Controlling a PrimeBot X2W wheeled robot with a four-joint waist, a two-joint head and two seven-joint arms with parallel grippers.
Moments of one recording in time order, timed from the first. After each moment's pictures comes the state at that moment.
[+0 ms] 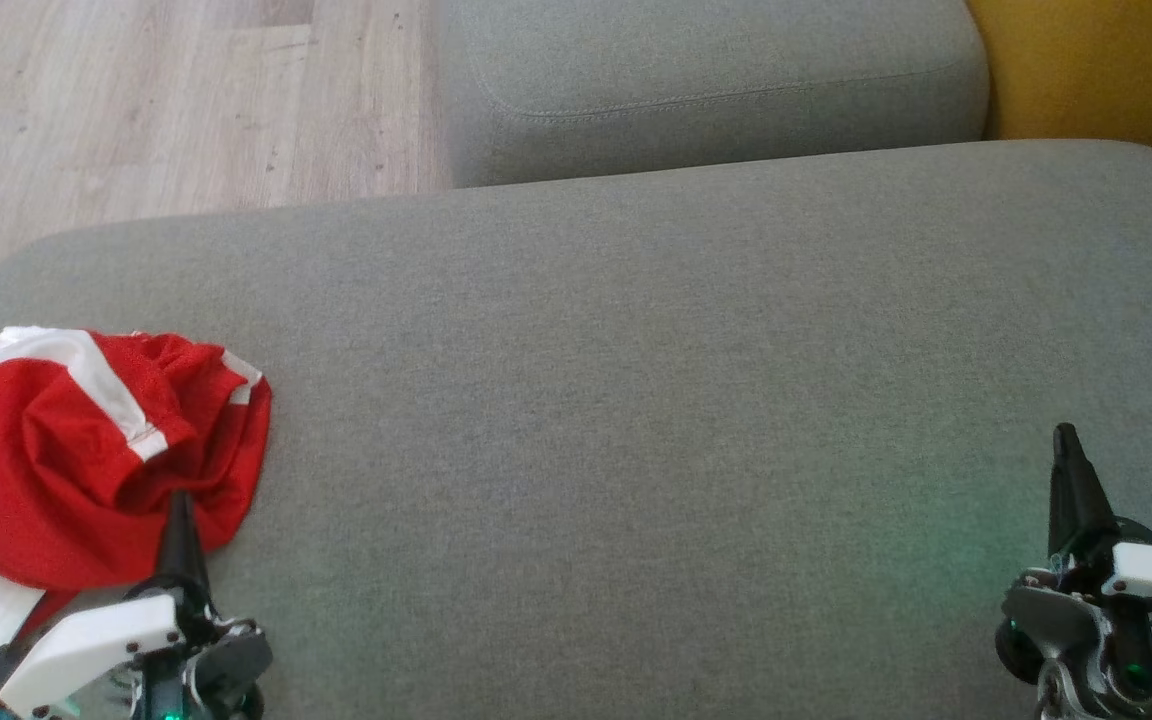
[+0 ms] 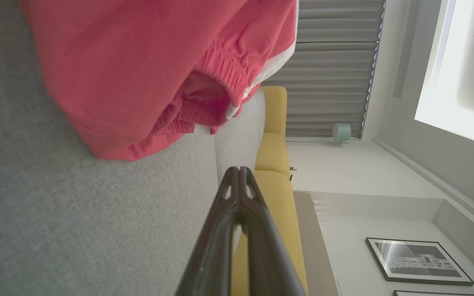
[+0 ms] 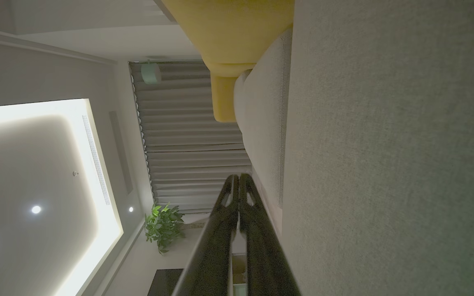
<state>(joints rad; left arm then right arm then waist) -0.06 0.05 0.08 0.27 -1.62 -0.12 0.11 -0.05 -0.04 -0.13 0.28 1.61 0.13 0.11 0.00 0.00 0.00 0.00</state>
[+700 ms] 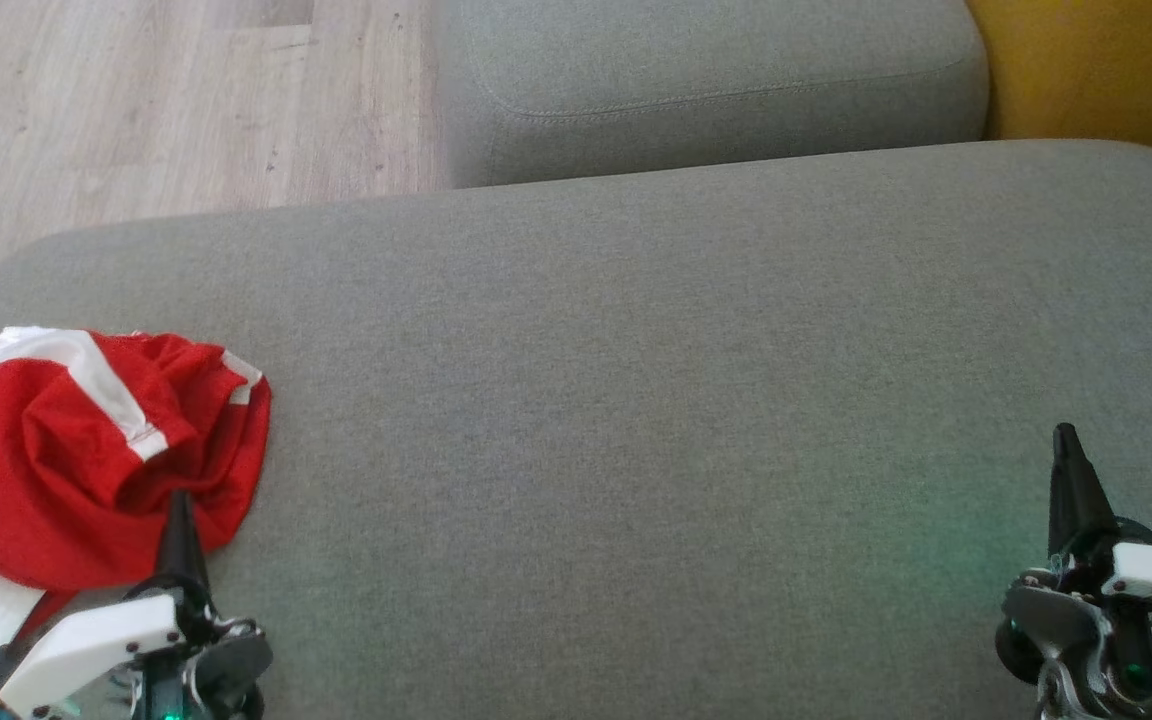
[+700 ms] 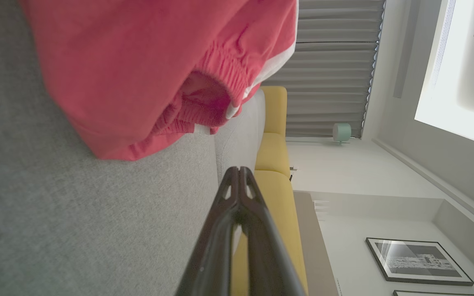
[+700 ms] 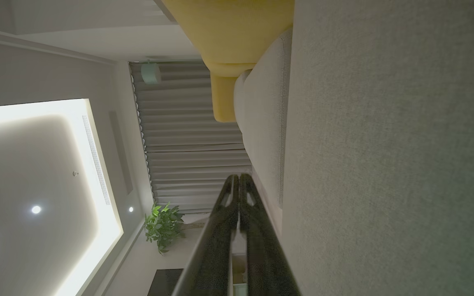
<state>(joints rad) -0.06 0.05 0.08 0.27 -1.62 -0.12 0.11 -0.05 -0.04 -0.13 0.28 1.61 0.13 0.11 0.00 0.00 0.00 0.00</state>
